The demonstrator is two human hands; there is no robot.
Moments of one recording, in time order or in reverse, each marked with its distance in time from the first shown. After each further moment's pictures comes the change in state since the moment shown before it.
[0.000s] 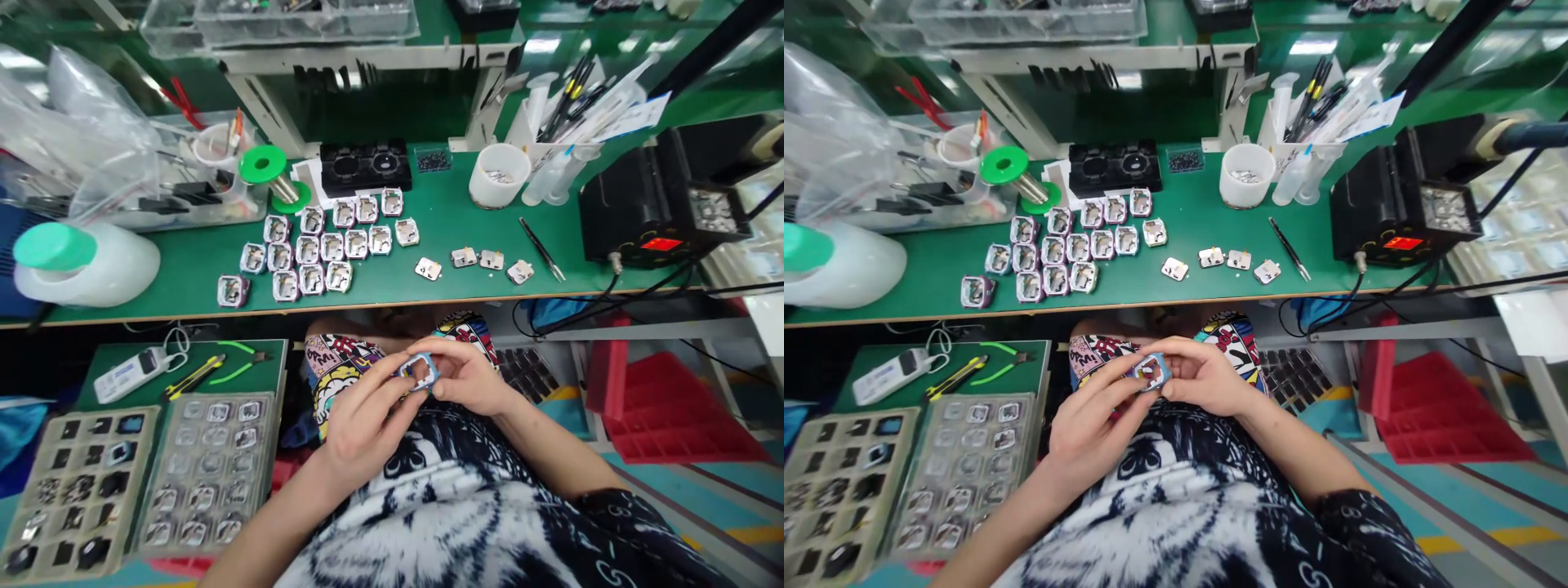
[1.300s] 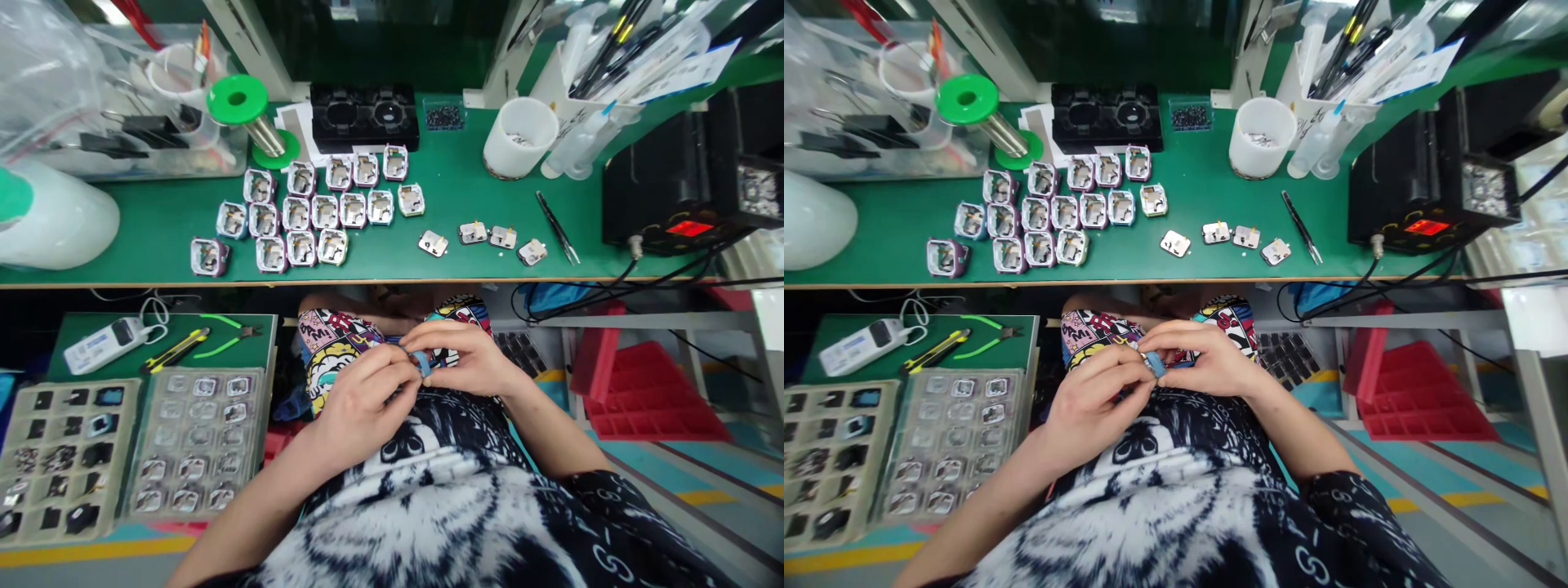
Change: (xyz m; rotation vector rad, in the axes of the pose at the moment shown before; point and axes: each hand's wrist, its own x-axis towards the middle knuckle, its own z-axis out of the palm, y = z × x) left_hand 0.004 -0.007 -0.002 -0.135 -0.180 -0.066; right_hand 0.001 -0.015 -0.019 -0.686 -0.183 -0.140
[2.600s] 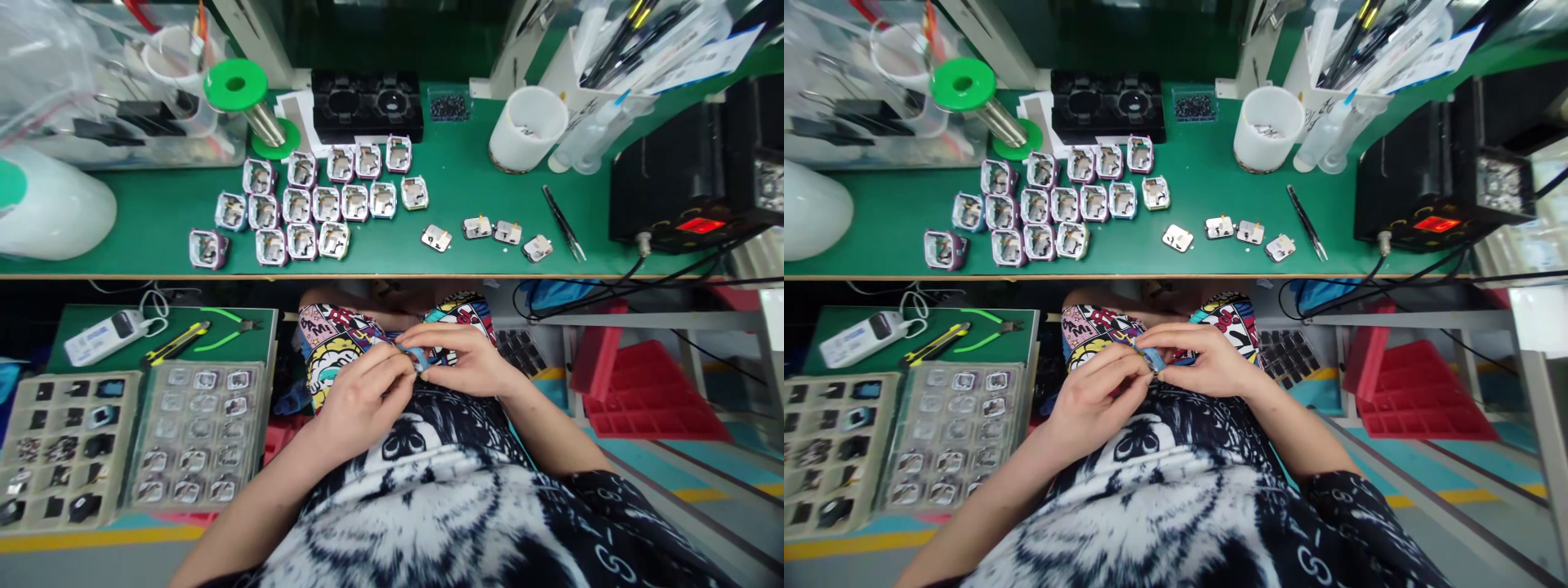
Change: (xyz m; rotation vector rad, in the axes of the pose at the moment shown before) left_hand -0.014 -0.011 0.004 -0.012 -0.065 -0.090; right_hand -0.002 0.003 0.009 0.006 0.005 0.040
